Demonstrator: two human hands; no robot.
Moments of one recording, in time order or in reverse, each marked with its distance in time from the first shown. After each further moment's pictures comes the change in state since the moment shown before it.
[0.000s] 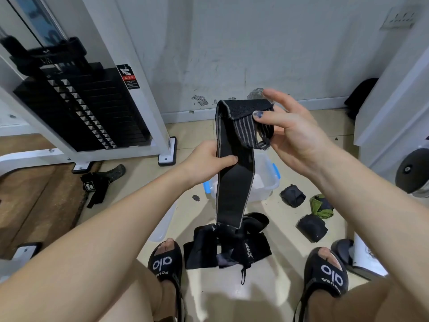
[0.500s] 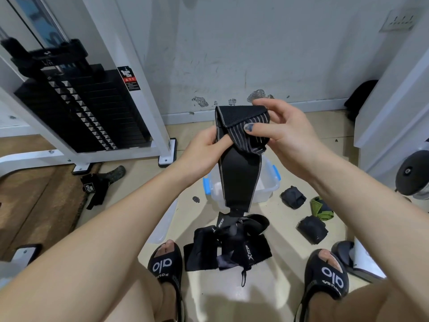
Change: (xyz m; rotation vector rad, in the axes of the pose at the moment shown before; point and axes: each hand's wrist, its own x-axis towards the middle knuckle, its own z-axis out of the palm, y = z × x) left_hand -0.008 0.026 -0.005 -0.228 0.090 0.137; right_hand 0.003 0.008 -0.001 -0.292 0.007 -0.069
